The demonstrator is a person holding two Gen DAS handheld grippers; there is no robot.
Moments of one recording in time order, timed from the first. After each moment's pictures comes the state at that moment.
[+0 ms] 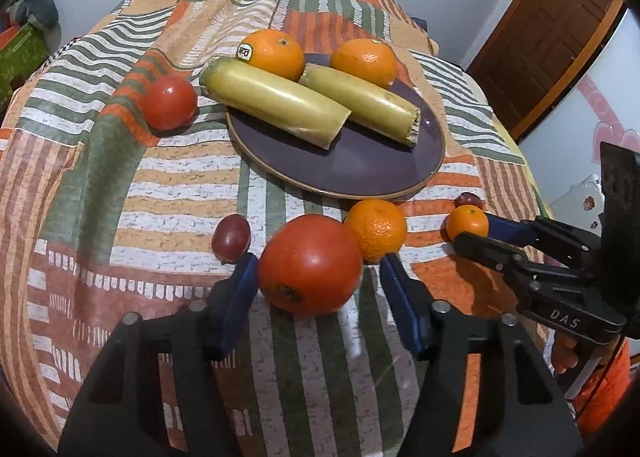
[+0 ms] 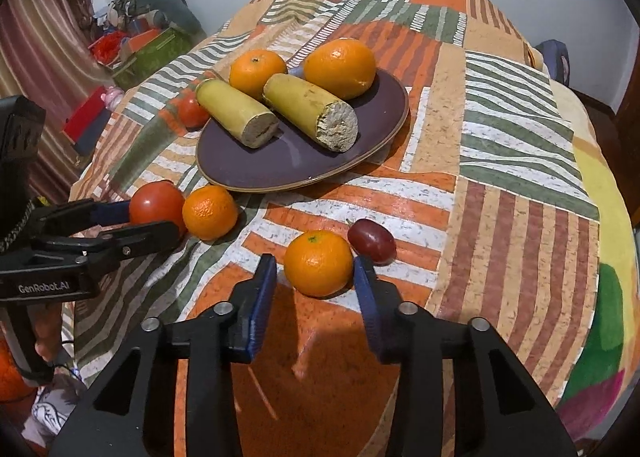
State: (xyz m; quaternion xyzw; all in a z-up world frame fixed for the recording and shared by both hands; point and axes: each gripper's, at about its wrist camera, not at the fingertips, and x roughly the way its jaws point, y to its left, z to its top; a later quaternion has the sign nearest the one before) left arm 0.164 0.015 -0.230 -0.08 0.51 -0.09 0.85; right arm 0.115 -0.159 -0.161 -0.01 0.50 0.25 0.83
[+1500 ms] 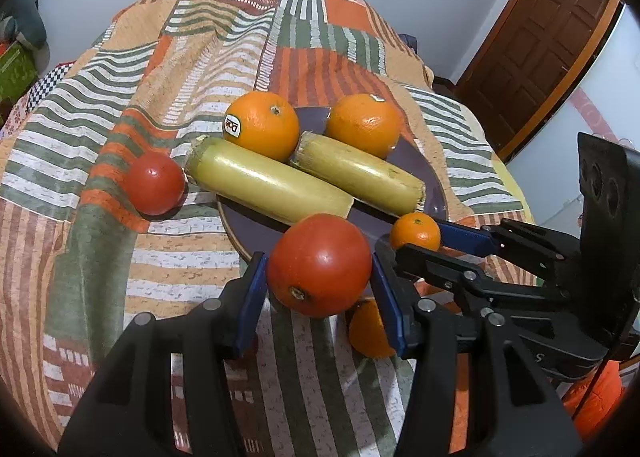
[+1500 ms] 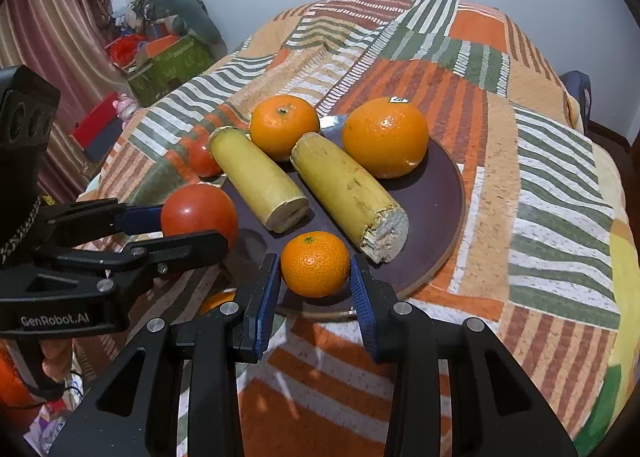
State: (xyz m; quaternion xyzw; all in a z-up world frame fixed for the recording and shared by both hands) left arm 0.219 0.023 -0.212 -0.08 0.48 -0.11 0.87; right arm 0.164 -0.114 -0.149 -0.02 0.47 0.28 0.84
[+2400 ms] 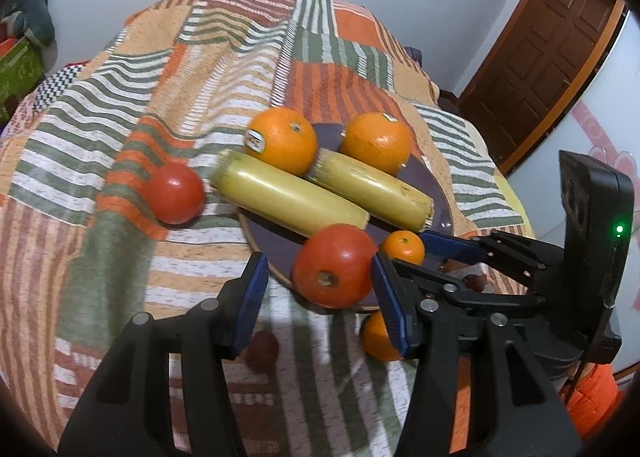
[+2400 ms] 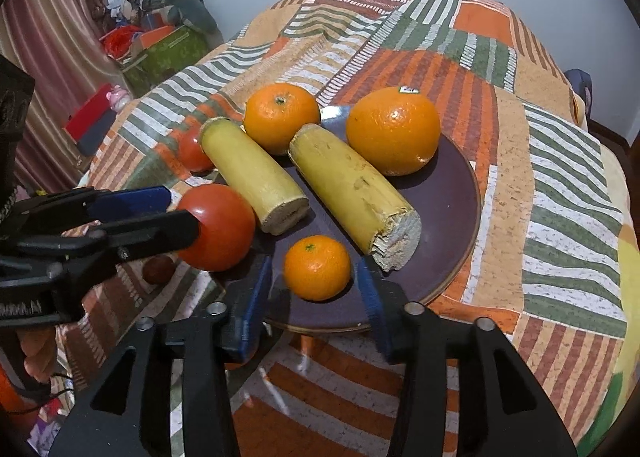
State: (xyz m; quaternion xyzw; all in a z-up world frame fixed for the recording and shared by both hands) left arm 0.214 0.041 -0.199 -0.09 0.46 -0.10 0.88; right arm 0.170 -0.109 -0.154 -0.03 0.48 0.28 0.83
